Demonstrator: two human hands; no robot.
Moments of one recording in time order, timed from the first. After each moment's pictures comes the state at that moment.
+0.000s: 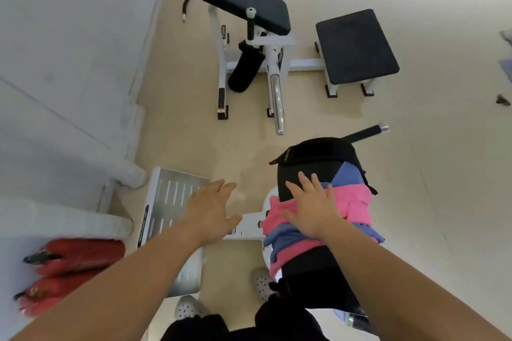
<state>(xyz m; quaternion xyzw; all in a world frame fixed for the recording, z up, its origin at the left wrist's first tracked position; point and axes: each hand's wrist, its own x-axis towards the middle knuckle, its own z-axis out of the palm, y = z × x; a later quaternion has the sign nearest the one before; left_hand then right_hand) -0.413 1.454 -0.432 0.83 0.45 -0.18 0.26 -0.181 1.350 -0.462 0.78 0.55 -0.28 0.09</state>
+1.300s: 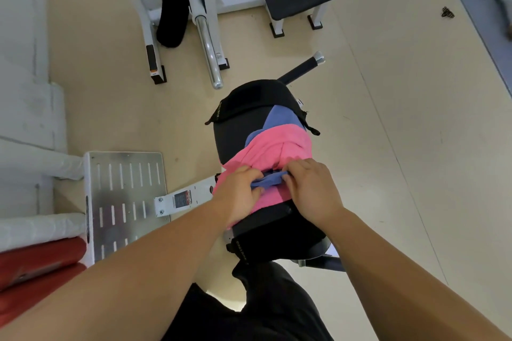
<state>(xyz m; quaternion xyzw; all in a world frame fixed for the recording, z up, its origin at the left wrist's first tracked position) -0.239 1.346 -0.536 0.83 0.34 -0.12 0.44 -0.089 1.216 -0.509 0.82 0.53 -0.16 -0.16</state>
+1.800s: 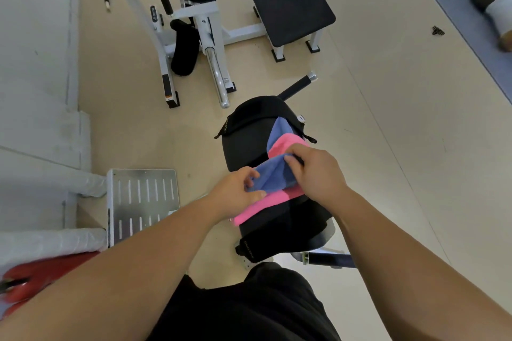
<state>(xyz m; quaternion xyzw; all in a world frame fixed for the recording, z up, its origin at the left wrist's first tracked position) -0.261 1.339 -0.456 0.78 0.37 -0.13 0.48 -0.087 1.214 -0.433 0.83 0.47 -0.19 -0.24</state>
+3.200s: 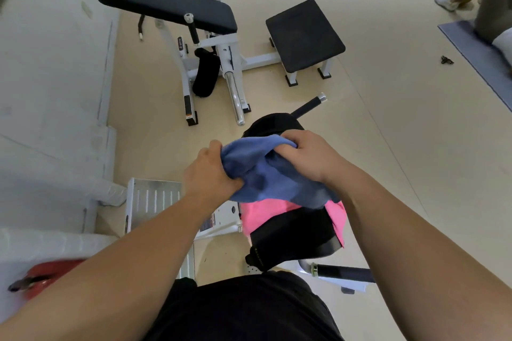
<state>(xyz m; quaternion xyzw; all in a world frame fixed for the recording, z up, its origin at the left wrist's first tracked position) -0.297 1.363 -0.388 0.83 0.51 0.02 0.20 -0.100 1.249 -0.346 0.76 0.47 -0.33 -0.30</state>
